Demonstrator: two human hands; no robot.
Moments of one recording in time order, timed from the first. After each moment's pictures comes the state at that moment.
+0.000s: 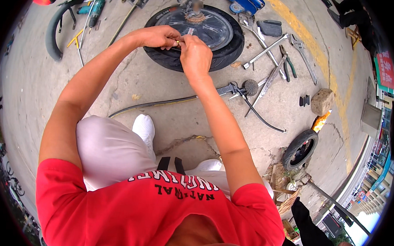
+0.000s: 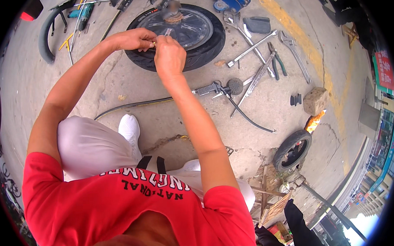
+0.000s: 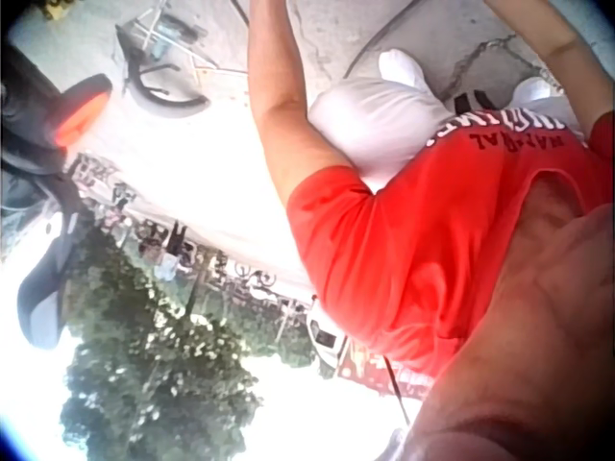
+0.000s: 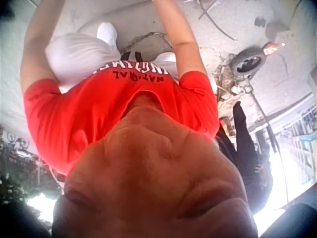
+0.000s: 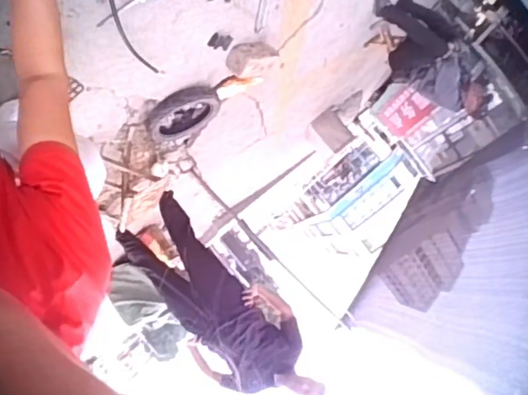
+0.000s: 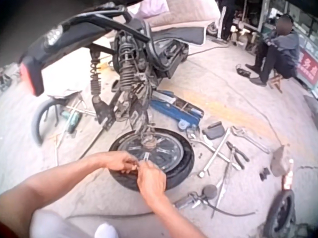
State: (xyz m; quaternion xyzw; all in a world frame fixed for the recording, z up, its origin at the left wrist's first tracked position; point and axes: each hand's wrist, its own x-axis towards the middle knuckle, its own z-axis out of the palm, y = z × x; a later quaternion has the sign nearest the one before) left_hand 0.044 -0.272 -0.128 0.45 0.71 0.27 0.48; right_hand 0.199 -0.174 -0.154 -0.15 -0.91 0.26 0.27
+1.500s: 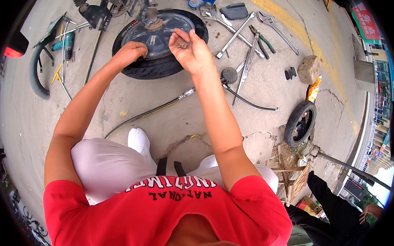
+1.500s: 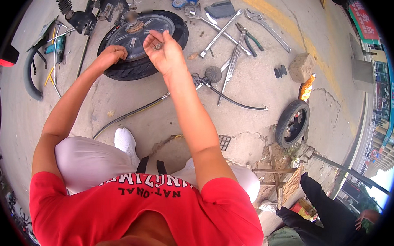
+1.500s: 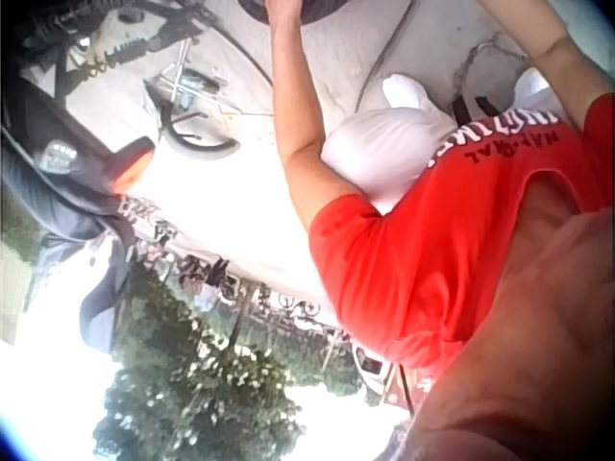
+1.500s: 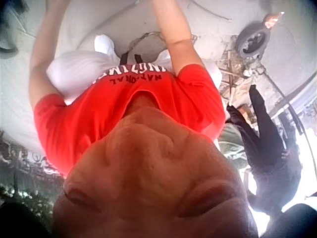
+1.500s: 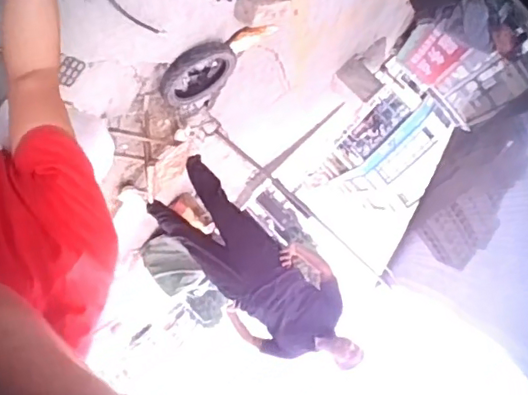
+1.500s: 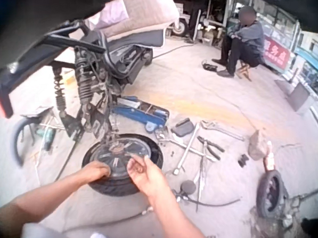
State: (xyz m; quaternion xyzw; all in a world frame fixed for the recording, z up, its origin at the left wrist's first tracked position) left_hand 0.064 -0.262 -0.141 0.33 0.79 0.31 0.41; right_hand 0.224 -0.104 -0.124 -0.27 -0.04 0.95 0.17
